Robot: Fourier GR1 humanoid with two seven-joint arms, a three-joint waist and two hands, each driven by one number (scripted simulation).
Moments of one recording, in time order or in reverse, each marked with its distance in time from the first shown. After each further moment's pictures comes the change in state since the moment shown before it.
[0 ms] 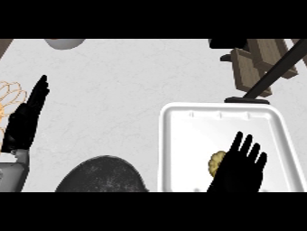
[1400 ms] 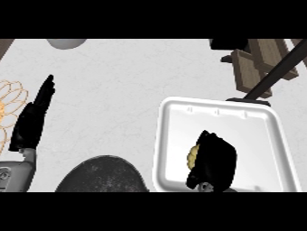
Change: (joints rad) left arm -0.011 -0.044 -0.001 0.000 -0.045 -0.003 0.007; right arm -0.188 -0.011 0.084 0.071 -0.212 -0.041 -0.044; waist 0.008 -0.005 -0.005
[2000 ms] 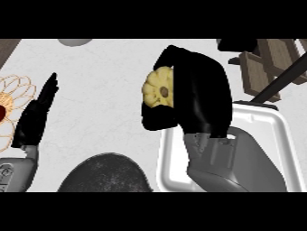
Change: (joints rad) left arm -0.025 -0.002 -0.002 0.024 0.003 -0.023 -0.009; right arm -0.670 0.015 -0.183 -0.076 -0.357 -0.036 -0.078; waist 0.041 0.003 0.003
